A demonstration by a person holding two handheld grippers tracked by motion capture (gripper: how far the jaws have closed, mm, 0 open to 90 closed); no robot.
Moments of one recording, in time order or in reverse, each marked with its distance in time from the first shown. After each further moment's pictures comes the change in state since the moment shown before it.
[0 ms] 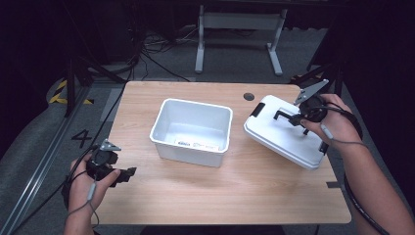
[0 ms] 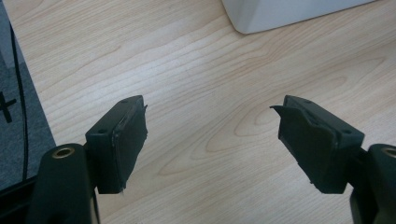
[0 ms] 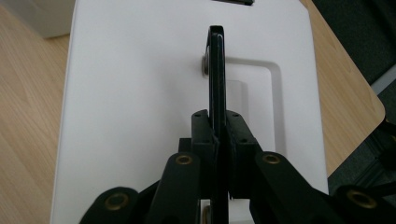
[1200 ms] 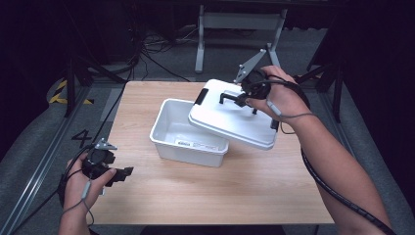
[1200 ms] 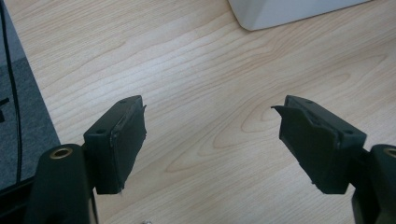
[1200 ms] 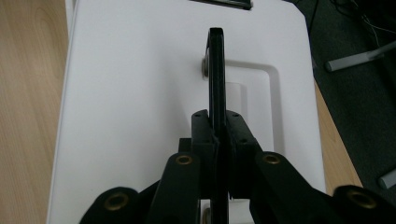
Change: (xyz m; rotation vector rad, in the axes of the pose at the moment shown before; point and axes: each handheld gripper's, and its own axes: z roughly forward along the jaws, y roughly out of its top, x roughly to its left) left arm 0.012 -0.003 0.000 0.006 -0.029 -0.011; right arm 0.057 0.156 -0.005 -0.106 0.118 -0.226
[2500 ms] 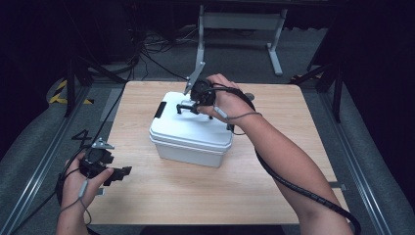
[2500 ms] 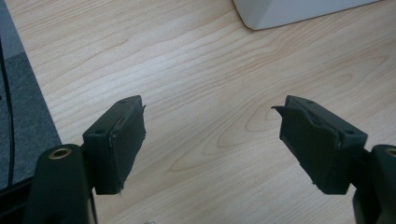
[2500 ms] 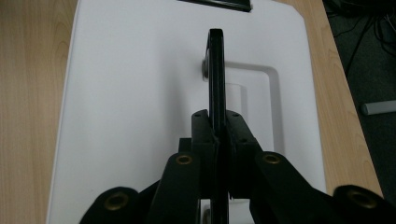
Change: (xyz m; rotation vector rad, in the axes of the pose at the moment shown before) left arm 0.008 -0.002 0.001 -0.005 -0.018 -0.014; right arm 0.026 0.074 0.092 -0.011 0.113 -0.127
